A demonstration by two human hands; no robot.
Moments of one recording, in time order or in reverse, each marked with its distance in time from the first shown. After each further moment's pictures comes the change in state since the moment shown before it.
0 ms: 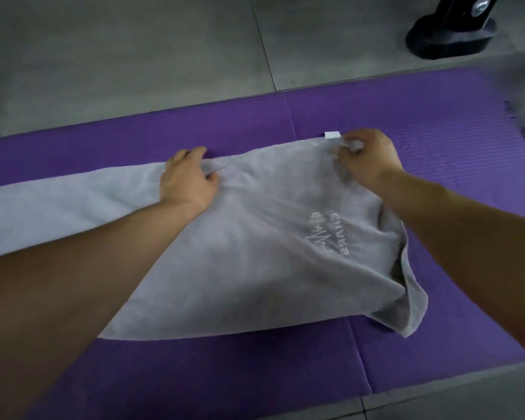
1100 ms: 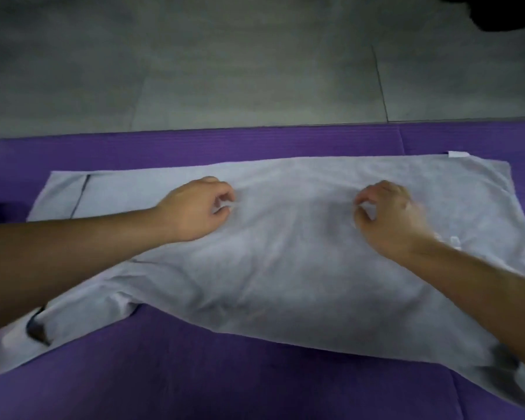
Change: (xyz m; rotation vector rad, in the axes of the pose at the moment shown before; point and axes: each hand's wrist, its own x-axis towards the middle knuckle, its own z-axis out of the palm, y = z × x) left_hand -0.022 -0.143 -0.112 0.113 -0.217 0.251; right_hand -0.062 -0.112 0.083 -0.159 -0.153 -0.346
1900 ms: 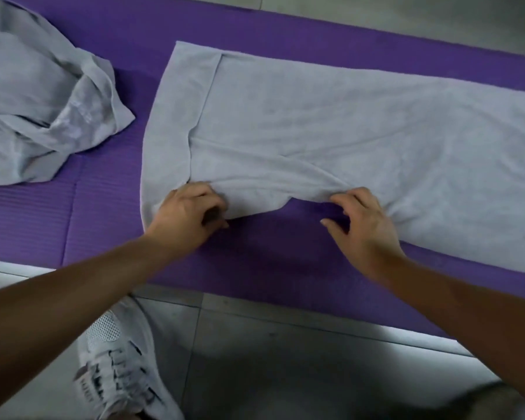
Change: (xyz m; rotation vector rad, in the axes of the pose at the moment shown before) left_hand -0.274 -0.224 0.060 -0.137 0.119 -0.059; right_hand -0.155 -0.242 0.158 -0.043 -0.164 -0.213
